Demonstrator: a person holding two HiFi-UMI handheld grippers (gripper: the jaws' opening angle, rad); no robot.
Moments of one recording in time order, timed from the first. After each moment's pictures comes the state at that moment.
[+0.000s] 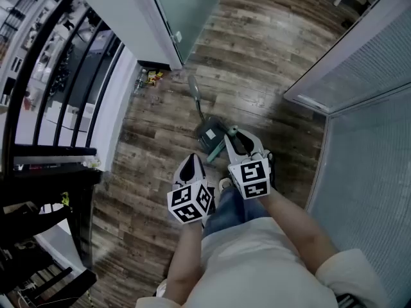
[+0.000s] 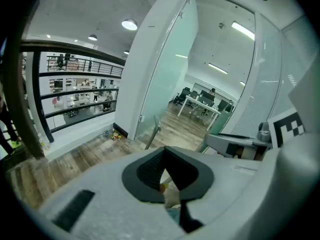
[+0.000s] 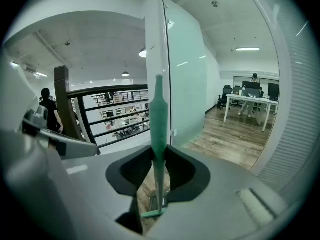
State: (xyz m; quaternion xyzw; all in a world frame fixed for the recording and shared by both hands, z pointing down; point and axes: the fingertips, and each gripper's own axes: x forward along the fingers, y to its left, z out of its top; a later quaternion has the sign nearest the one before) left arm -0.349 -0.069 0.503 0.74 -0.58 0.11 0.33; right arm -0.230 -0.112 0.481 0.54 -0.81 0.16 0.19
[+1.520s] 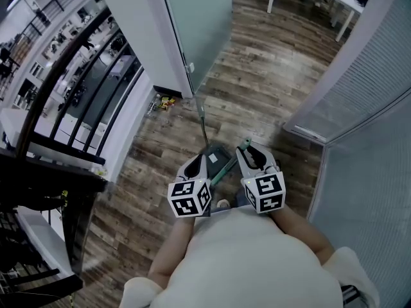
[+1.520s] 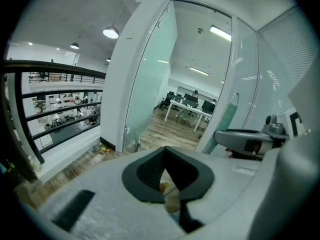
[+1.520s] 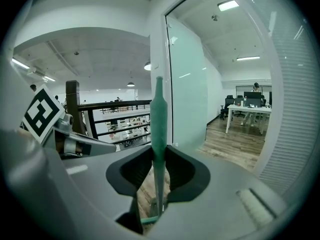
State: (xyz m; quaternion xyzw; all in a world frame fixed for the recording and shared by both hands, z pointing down) left arm -0.308 -0.044 0.410 0.80 -0.52 0.11 0.27; right arm -0.192 -0.045 0.370 0.53 -0.83 0.12 0.14
